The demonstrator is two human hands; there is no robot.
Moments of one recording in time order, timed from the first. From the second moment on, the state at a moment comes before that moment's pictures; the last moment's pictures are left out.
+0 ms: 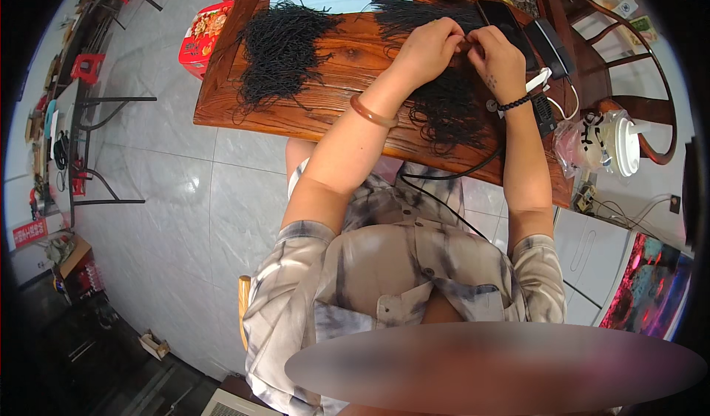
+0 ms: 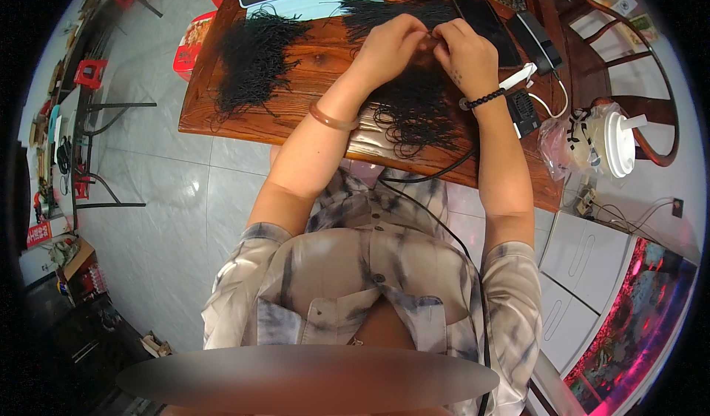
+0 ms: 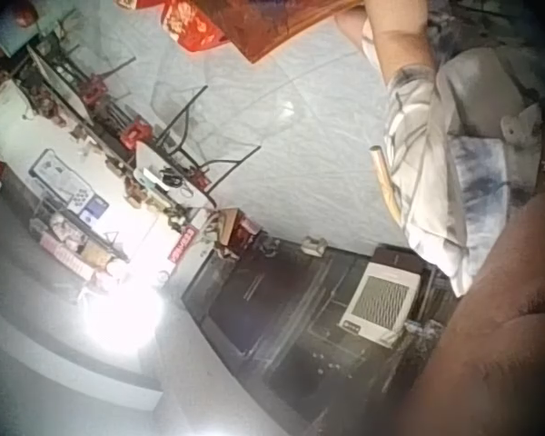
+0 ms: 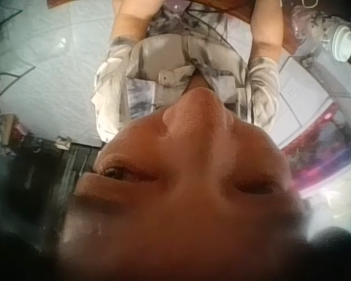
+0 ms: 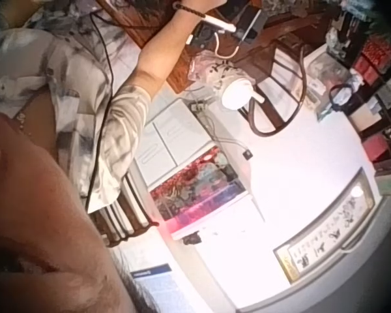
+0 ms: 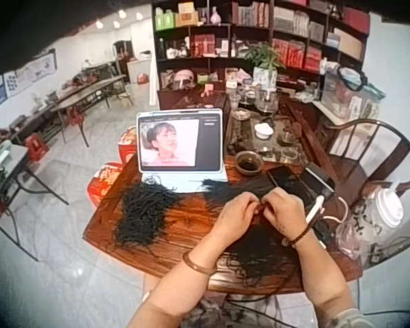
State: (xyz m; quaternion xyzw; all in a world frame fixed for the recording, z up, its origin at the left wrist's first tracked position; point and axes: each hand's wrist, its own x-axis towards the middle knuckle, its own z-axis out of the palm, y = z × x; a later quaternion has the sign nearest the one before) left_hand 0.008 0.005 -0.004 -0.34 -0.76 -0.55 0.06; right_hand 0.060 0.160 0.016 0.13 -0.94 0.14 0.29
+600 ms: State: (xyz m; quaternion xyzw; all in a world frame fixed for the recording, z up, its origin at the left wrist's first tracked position) left_hand -0.009 -0.004 0.000 -0.23 -0.40 -0.89 -0.06; right_hand 0.050 0.172 0.012 0.11 -0.84 0.51 0.16
